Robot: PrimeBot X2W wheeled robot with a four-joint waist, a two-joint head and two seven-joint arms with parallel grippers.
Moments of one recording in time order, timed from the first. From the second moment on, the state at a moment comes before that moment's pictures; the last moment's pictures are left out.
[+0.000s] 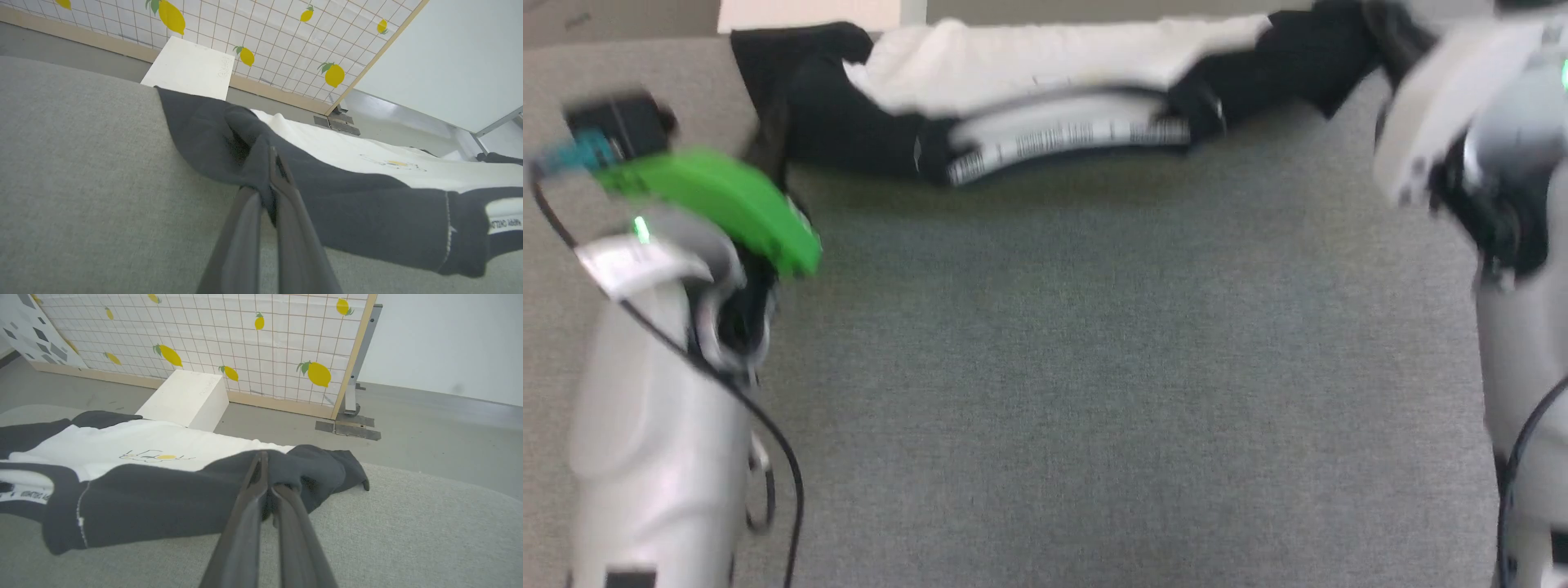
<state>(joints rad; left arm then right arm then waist) -0.66 0.25 -0.08 0.29 -0.63 0.01 0.27 -0.80 -0.17 0.01 0.22 0.25 0.13 0.55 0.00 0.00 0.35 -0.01</state>
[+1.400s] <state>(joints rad) 0.19 0.11 -0.18 0.07 -0.65 0.12 0.20 0.19 -0.05 -0.16 0.03 0.19 0.13 0.39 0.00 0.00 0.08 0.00</state>
